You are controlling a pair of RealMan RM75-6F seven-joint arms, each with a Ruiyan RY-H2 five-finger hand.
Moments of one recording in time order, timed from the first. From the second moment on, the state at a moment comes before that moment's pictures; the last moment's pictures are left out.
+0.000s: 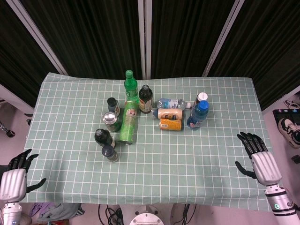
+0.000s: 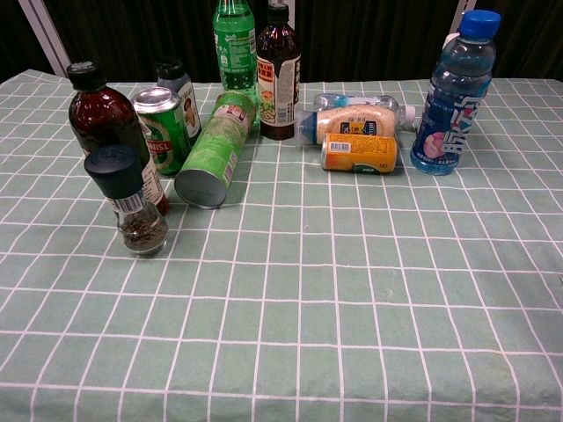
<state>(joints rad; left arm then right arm) 0.05 -1.30 -0.03 -1.55 1.50 1.57 0.07 0.15 -1.14 -0.01 -1.62 -1.62 1.48 0.10</state>
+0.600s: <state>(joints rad) 0.08 -1.31 -0.01 -1.55 1.52 1.62 0.07 0.31 -1.16 0.02 -1.64 -1.70 1.28 0.01</state>
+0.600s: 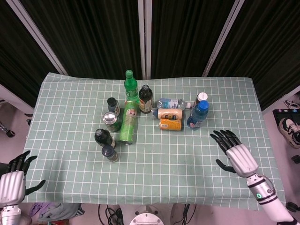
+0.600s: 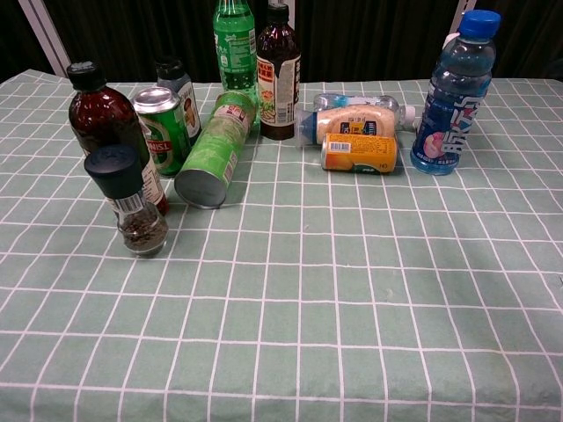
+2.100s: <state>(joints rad) 0.19 -1.29 0.01 -1.50 1.48 1.68 -0.02 1.23 -1.92 0.18 -0.86 -1.57 0.66 -0.40</state>
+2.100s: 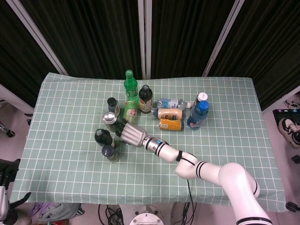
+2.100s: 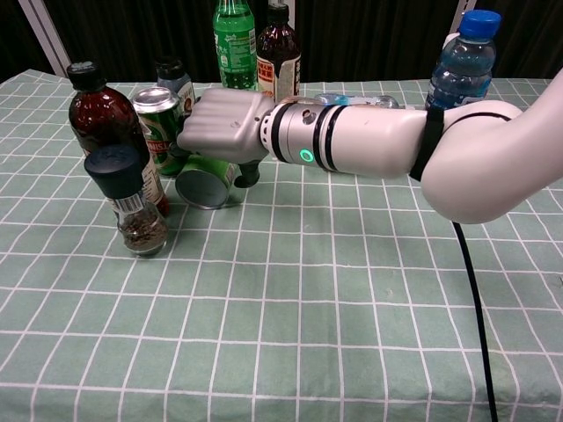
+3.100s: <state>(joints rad) 0.18 -1.28 0.01 -1.55 1.52 1.69 0.01 0.99 -1.67 -0.06 -1.10 -1.91 1.54 -0.16</state>
